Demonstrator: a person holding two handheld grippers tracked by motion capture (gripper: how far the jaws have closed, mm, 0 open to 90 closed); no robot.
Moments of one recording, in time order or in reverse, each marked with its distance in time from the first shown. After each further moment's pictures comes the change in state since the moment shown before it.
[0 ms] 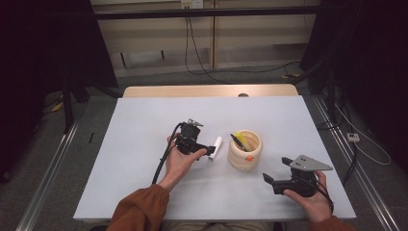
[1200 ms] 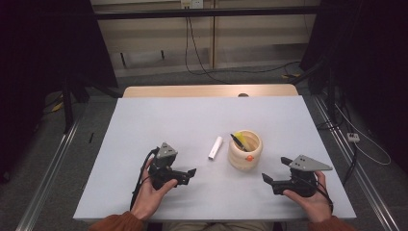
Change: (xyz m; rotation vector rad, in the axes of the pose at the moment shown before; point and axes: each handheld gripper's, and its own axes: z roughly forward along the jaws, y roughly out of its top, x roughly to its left) left arm -0.004 -0.085 -0.072 -0.111 0.006 0.054; right arm 0.002 0.002 0.000 -0.008 0.010 -0.009
